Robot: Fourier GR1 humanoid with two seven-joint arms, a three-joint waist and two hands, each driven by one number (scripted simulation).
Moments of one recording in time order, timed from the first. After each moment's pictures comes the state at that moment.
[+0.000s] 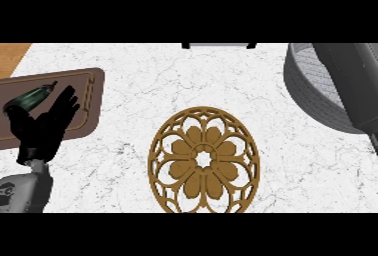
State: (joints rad) left arm -0.20 0.27 0.15 -1.39 0.07 -0.05 0.22; right arm -1.23 -0.42 0.09 -0.70 0.96 -0.52 0.97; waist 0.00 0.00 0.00
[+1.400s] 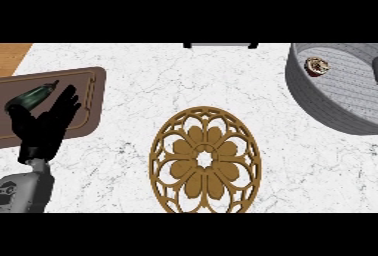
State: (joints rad) left arm -0.20 0.26 0.16 -1.39 0.05 -0.06 0.22; right arm -1.00 -0.53 -0.23 -0.68 0.77 -0.83 0.61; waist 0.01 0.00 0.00
